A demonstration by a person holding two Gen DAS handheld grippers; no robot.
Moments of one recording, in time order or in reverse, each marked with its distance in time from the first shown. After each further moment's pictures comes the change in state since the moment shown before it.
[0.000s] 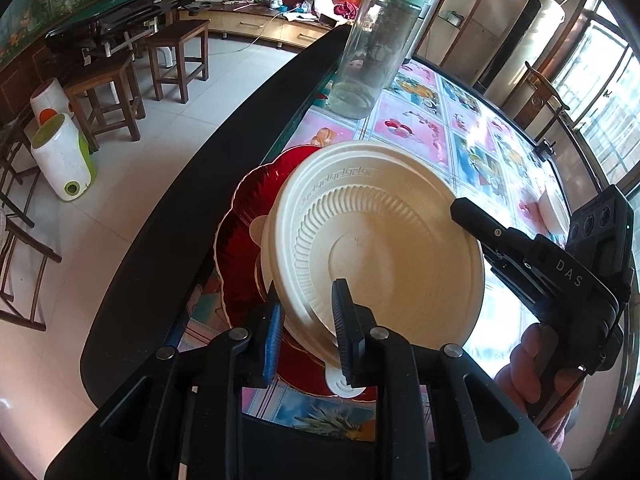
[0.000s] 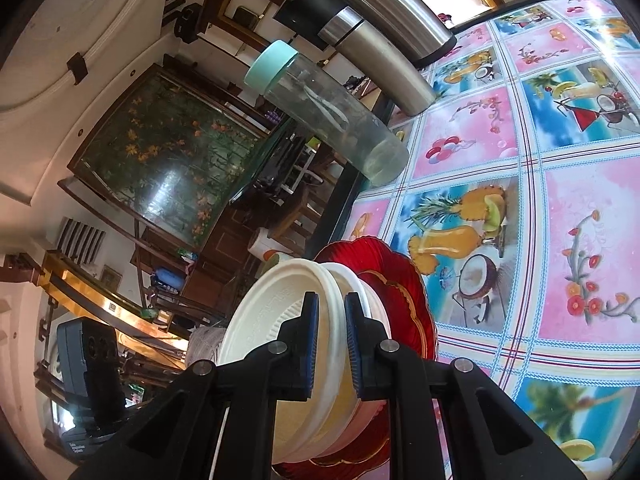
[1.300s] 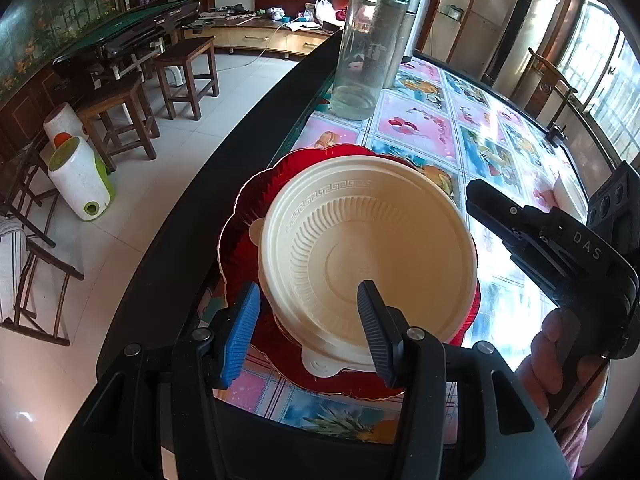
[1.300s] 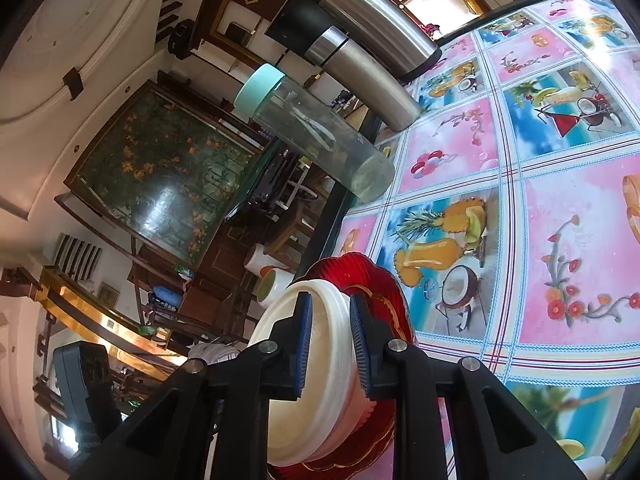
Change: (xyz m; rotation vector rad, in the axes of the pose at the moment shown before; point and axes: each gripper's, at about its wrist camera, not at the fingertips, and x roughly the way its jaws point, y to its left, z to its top) left arm -0.002 -0.013 -0.007 0.063 -0.043 0.100; right arm -0.015 -0.011 0.002 0.028 -0.061 -0.013
